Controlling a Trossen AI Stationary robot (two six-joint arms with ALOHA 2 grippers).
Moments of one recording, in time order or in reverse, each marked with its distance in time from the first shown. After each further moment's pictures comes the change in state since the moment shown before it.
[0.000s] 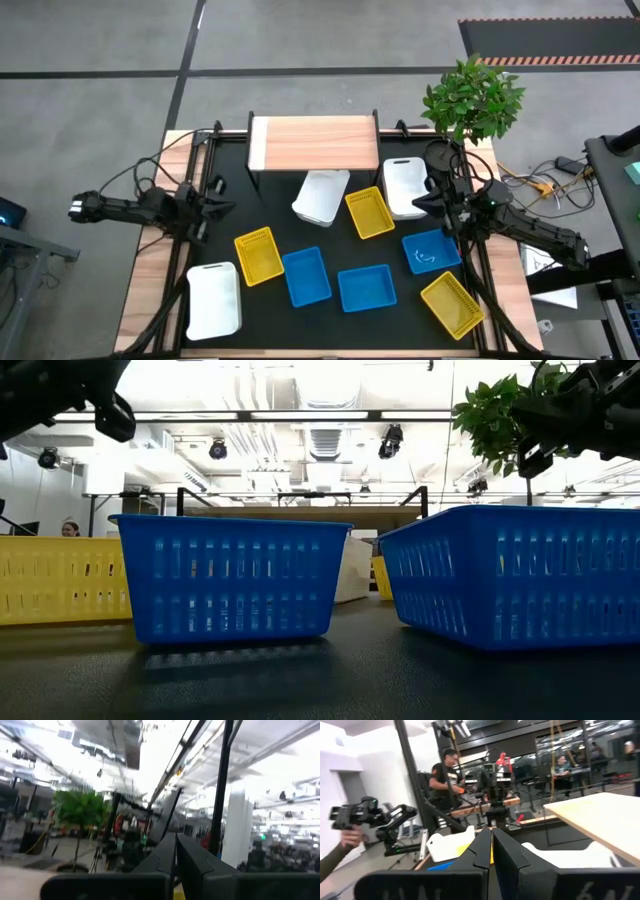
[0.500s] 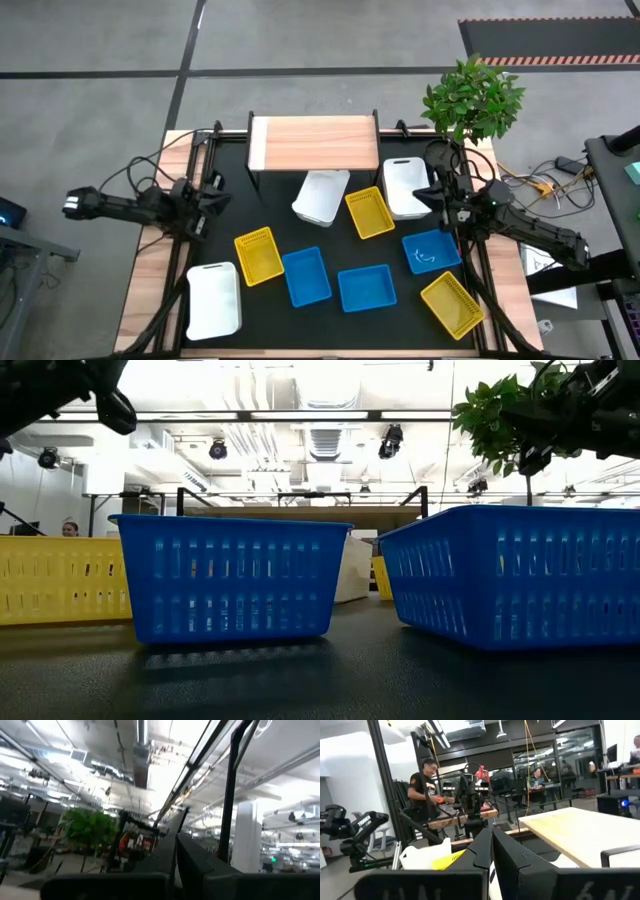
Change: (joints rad) left arm 0.000 0.134 0.001 0.243 -0.058 -0.001; right arm 0.000 0.006 0.000 0.043 0.118 -0.051
